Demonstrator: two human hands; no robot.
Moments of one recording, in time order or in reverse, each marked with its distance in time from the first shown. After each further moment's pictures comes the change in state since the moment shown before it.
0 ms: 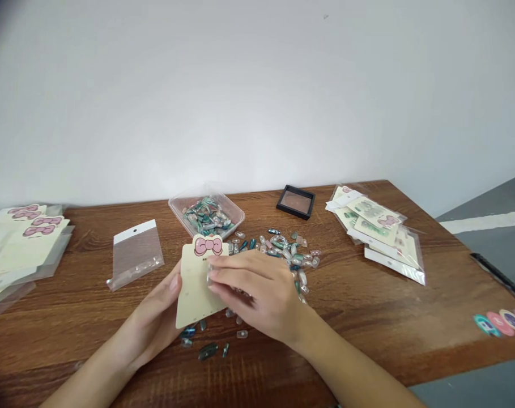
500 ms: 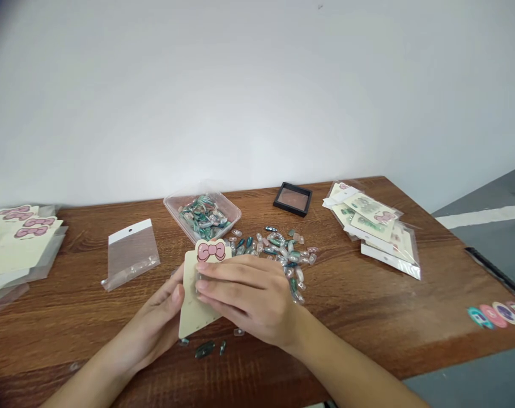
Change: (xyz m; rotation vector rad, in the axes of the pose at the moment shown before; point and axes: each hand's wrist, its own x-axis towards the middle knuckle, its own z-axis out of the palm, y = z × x) left_hand 0.000 -0.009 -0.002 0.030 -0.092 -0.028; right_hand -0.006 -0.003 0.002 0.003 -0.010 -0.068
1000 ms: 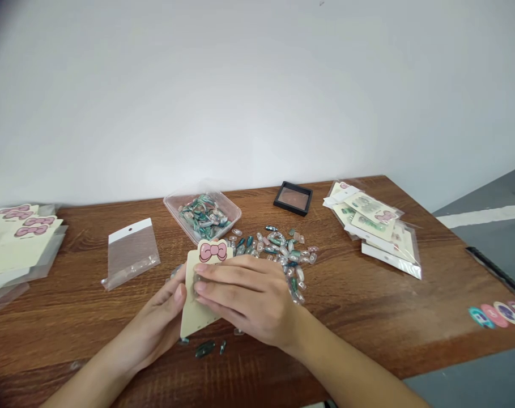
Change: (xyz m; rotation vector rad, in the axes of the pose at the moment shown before) left_hand 0.002 -0.001 0.000 -0.009 0.000 0.013; right_hand 0.002 0.000 0.000 -0.031 -0.038 -0.047
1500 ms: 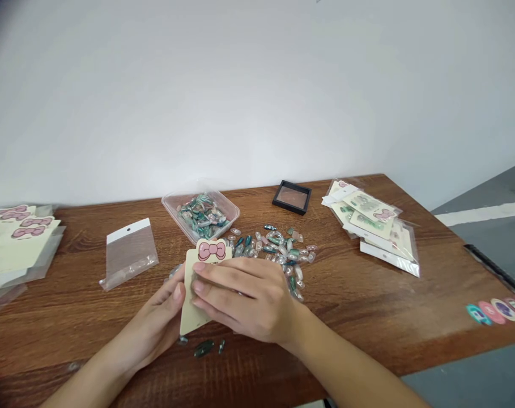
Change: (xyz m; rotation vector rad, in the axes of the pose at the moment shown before) left_hand 0.000 -0.004 -0.003 -0.017 -0.004 0.017; right_hand -0.005 0.003 0.001 -0.140 -0.013 -0.078
